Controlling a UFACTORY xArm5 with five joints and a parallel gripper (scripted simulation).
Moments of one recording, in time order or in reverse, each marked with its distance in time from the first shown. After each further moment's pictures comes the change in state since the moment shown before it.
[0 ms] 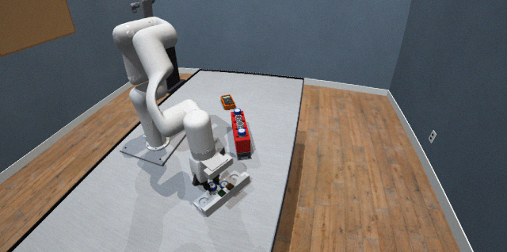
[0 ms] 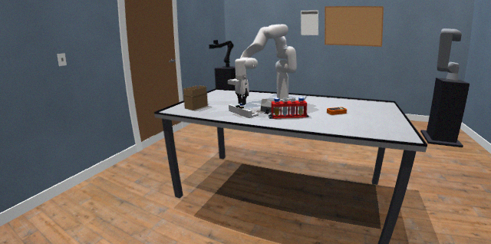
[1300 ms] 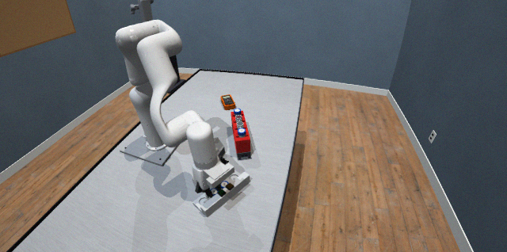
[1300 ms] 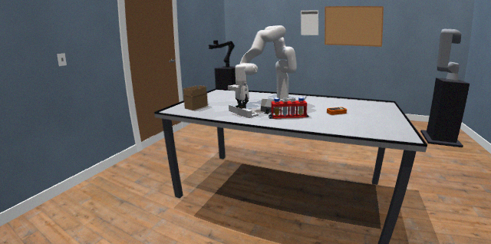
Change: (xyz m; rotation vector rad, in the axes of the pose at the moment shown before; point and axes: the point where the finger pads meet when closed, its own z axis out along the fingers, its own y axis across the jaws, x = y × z) arm 0.002 0.000 0.039 0.000 0.003 0.000
